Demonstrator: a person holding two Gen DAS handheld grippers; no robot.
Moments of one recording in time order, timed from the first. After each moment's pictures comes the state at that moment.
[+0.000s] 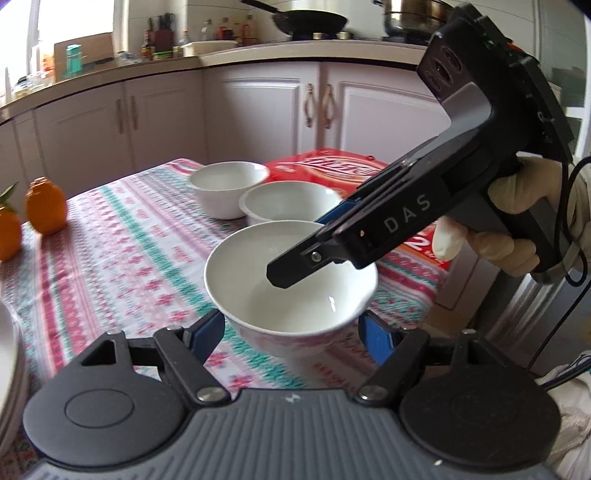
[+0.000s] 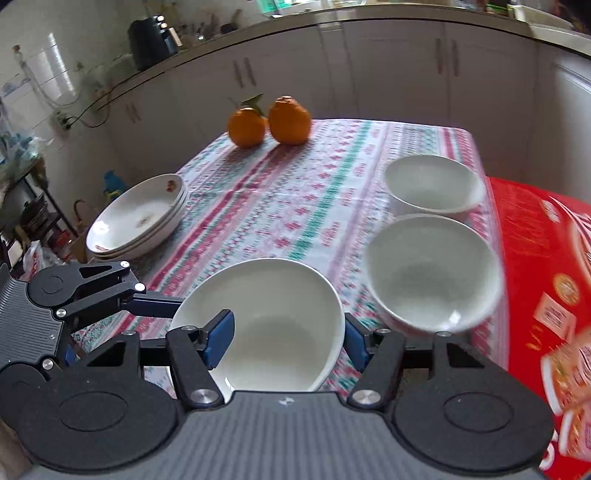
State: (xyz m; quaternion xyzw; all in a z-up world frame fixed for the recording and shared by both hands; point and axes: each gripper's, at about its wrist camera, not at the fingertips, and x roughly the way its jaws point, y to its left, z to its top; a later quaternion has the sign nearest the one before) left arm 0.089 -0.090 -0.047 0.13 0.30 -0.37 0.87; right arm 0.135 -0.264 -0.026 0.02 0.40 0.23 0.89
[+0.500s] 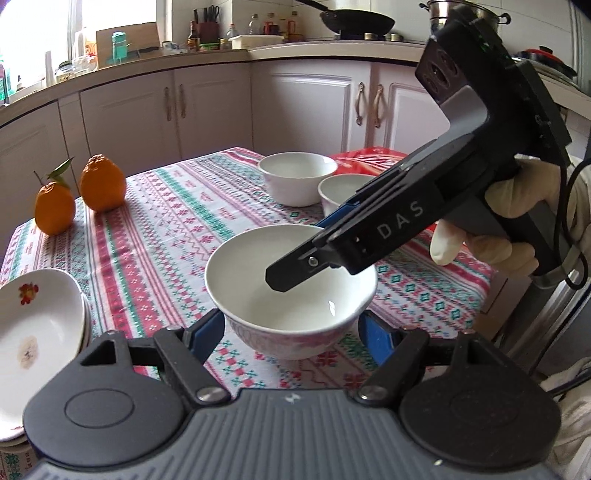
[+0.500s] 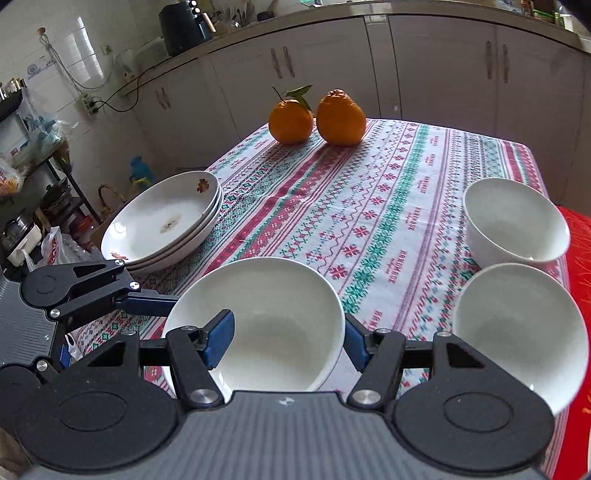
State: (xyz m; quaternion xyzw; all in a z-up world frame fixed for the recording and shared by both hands) left arm 0.109 -0.050 -0.050 0.12 0.31 -0.31 0.89; right arm 0.177 -0.210 -0.035 0.01 0.41 0.28 0.87
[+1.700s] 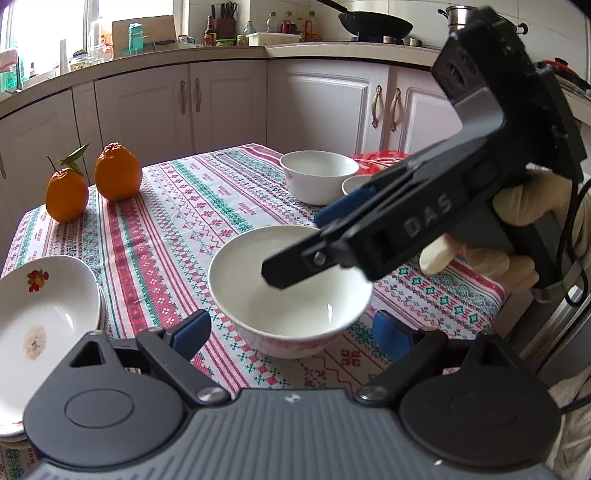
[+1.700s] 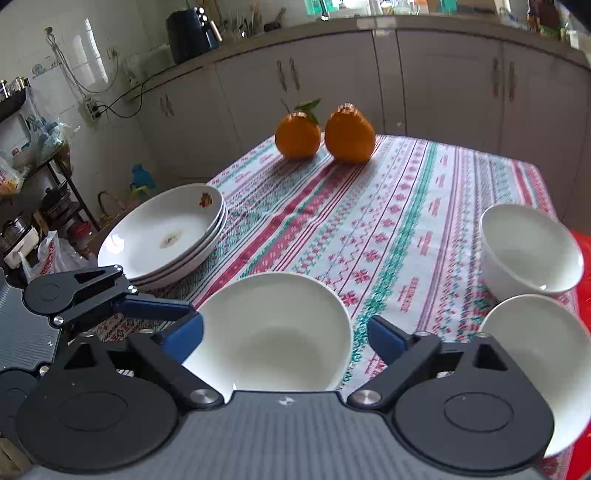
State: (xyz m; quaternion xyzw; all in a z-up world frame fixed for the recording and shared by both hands) left arm 0.115 -0.038 -0.053 0.10 0.32 -0.30 0.89; right arm 0.182 -0.196 -0.032 0.00 0.38 0.28 0.88
